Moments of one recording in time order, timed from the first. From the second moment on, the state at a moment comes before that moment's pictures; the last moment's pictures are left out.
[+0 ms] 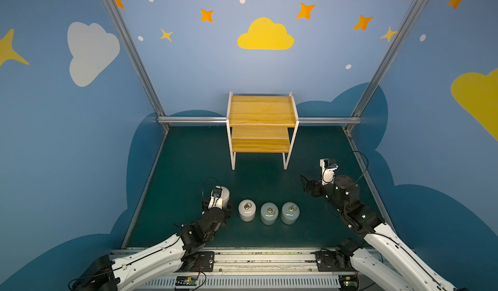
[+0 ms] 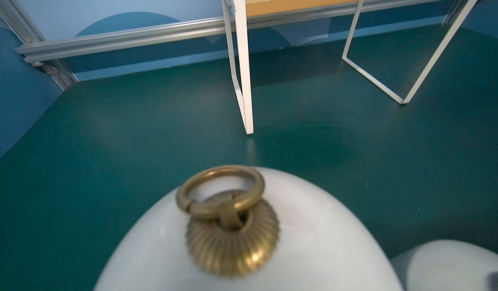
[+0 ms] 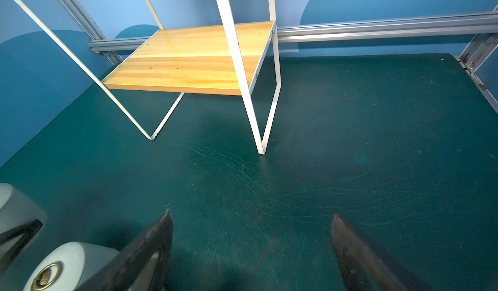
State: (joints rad) left arm -0.91 0.70 0.10 0.09 -0.70 -0.27; right arm 0.54 0.70 0.58 -0.27 0.14 0.24
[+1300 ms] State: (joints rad) left arm -0.97 0.97 0.05 0.30 -0.68 -0.35; right arm 0.53 0.72 0.58 -0.27 0.14 0.24
